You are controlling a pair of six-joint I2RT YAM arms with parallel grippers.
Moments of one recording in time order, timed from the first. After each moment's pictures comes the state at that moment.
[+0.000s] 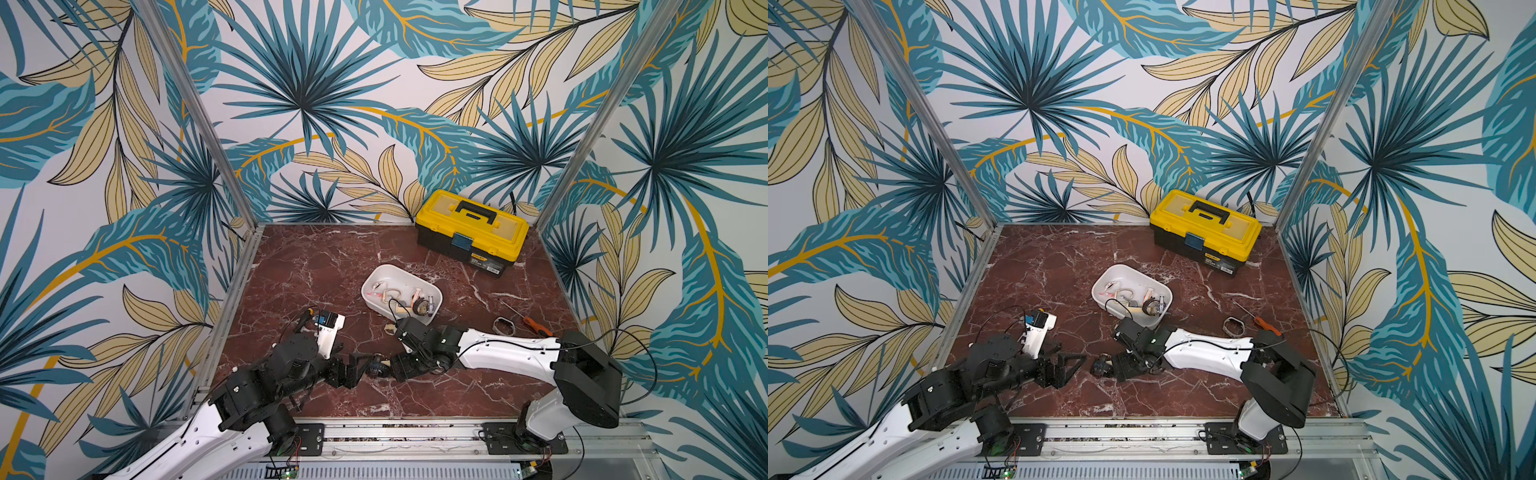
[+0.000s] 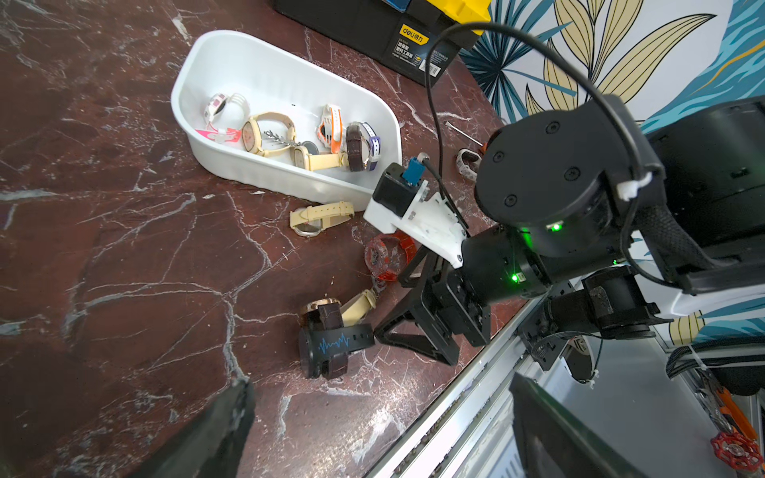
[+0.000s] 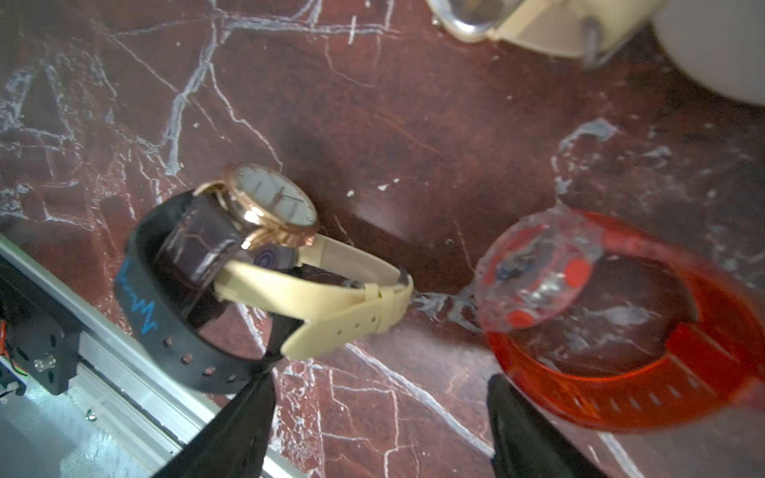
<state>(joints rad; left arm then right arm) -0.87 0.52 0.66 -0.69 0.02 -0.58 1.01 1.59 0.93 -0.51 -0.07 0.64</state>
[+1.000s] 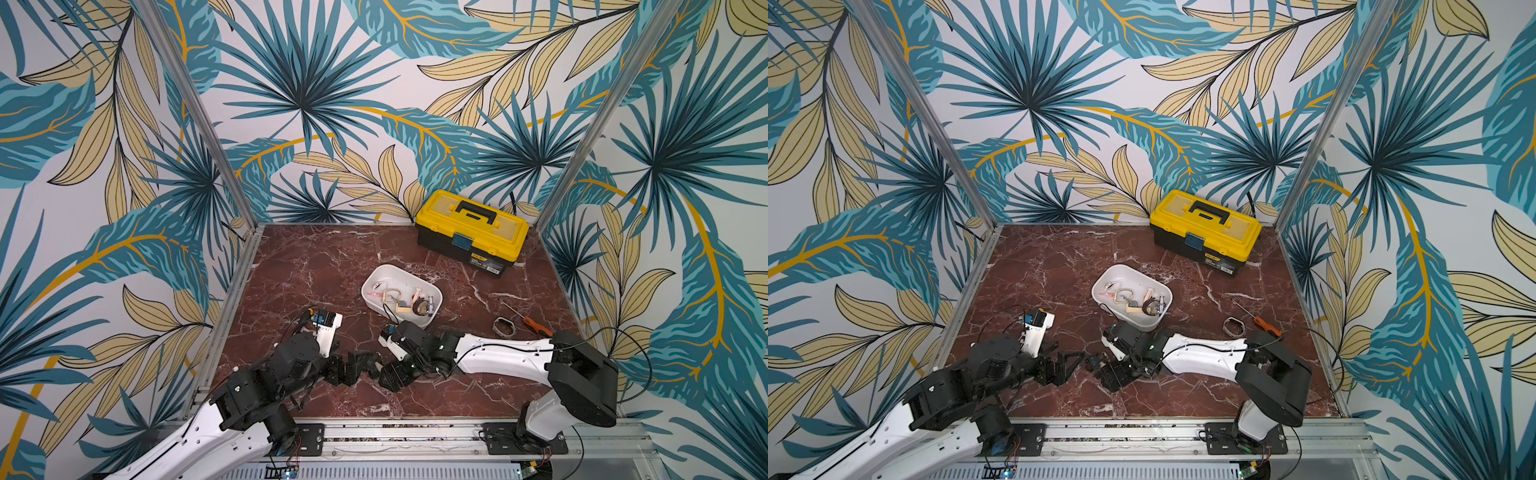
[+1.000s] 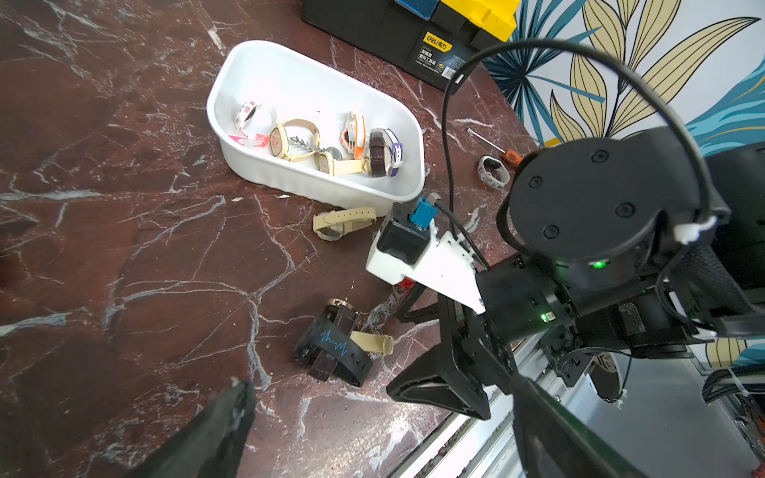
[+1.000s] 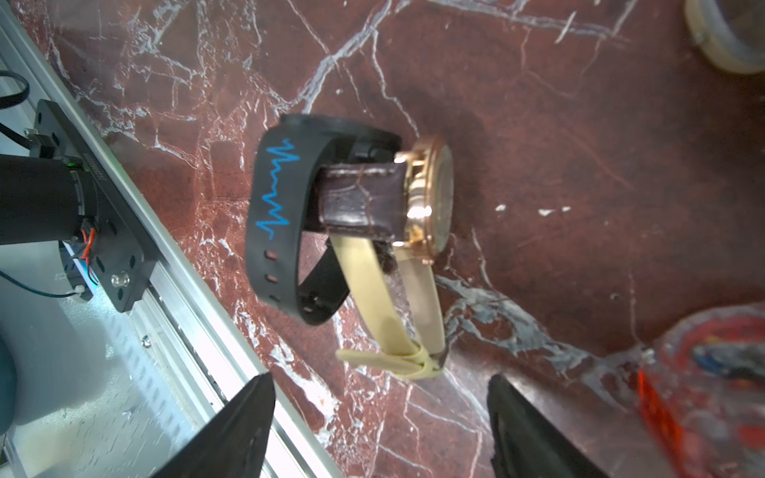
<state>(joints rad) -0.87 0.53 0.66 -0.70 -0.04 -0.59 1.02 1.60 0.89 -0.35 -0.23 0.47</state>
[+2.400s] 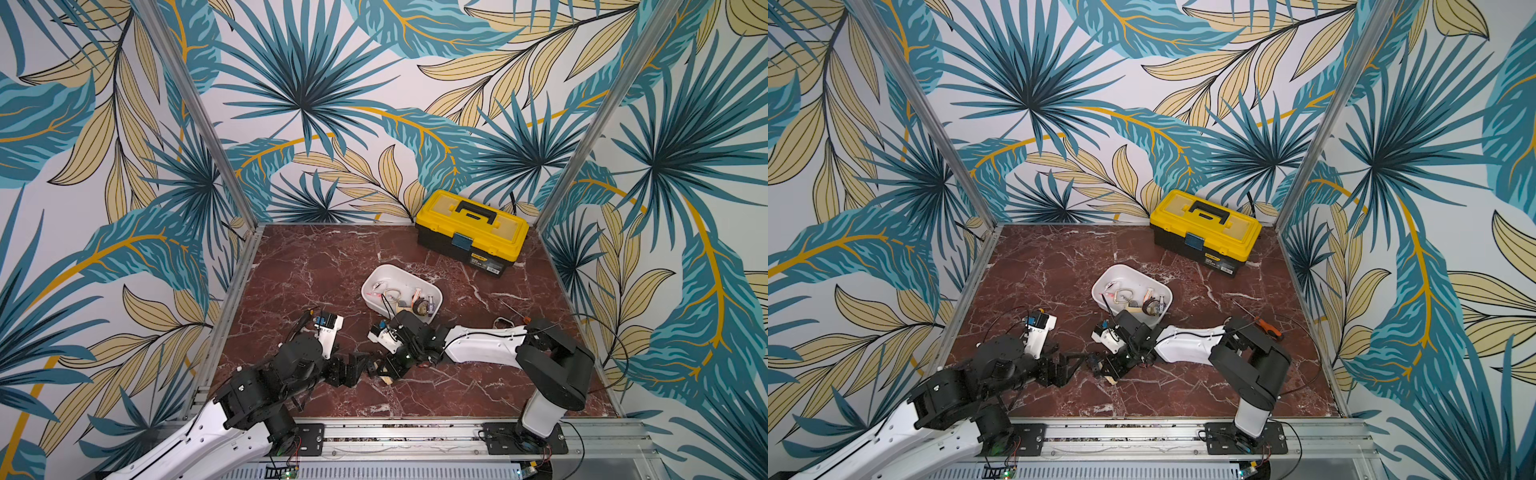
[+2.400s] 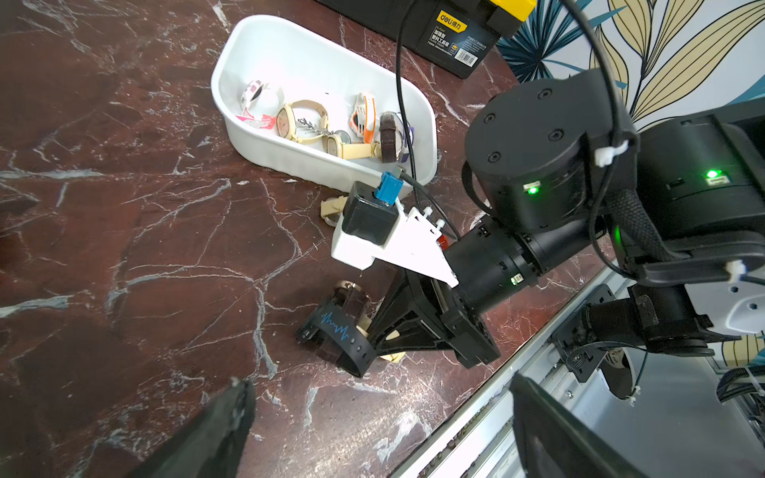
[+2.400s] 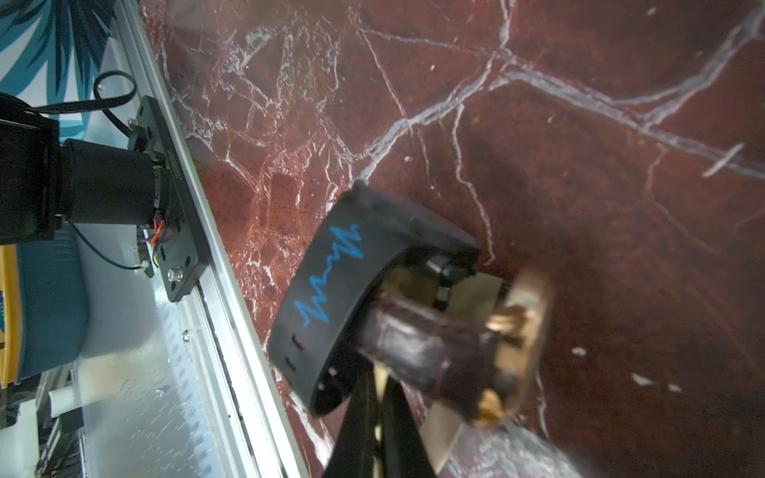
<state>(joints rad) -0.87 0.53 0.63 -0.71 -0.04 -0.59 0.94 1.74 0.90 -0.14 -0.48 0.33</state>
